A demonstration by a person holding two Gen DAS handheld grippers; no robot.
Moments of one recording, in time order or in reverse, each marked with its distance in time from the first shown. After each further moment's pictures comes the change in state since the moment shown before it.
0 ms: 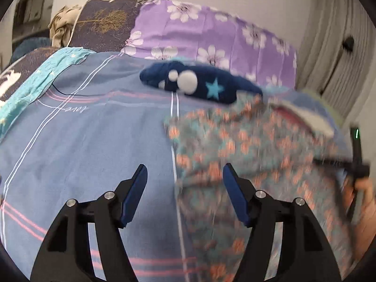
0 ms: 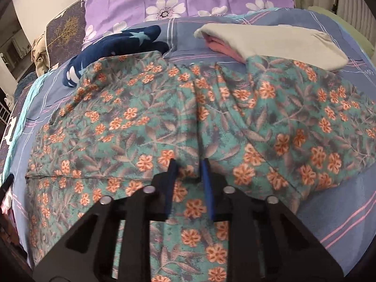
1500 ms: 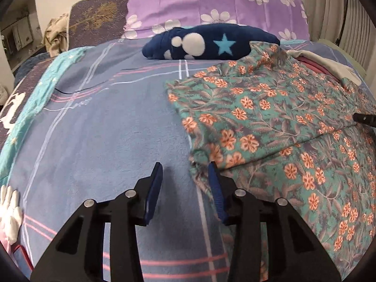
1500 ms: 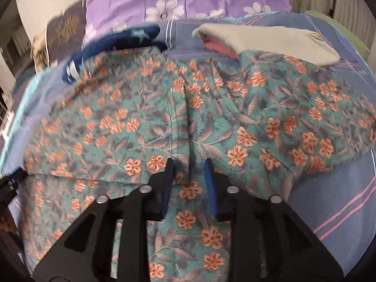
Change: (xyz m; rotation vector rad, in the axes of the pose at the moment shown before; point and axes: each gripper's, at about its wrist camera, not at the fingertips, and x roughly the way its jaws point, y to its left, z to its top) left arm 0.029 -0.018 -0.033 0.220 0.175 0.204; right arm -0.021 -0.007 -0.022 0.012 -0.074 -0.015
